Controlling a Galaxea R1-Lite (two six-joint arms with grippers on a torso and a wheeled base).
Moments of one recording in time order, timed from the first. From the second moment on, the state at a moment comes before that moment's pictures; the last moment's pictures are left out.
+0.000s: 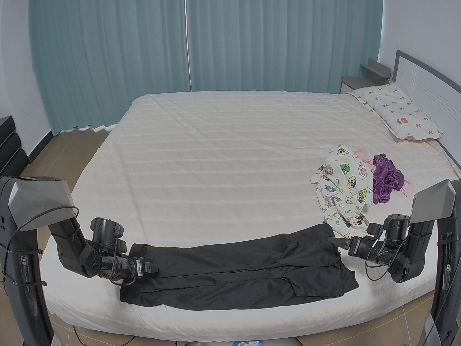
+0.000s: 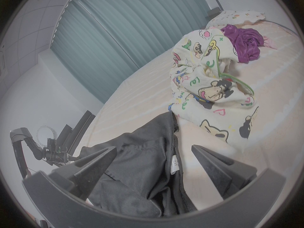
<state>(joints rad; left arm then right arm) -0.09 2.30 -0.63 -0.67 -0.14 -0.25 -0.03 2.47 -0.50 -1.48 0.49 0.37</state>
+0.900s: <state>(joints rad) -0.09 2.30 -0.60 -0.73 -0.16 -0.34 -0.02 2.48 -0.50 -1.48 0.49 0.37</state>
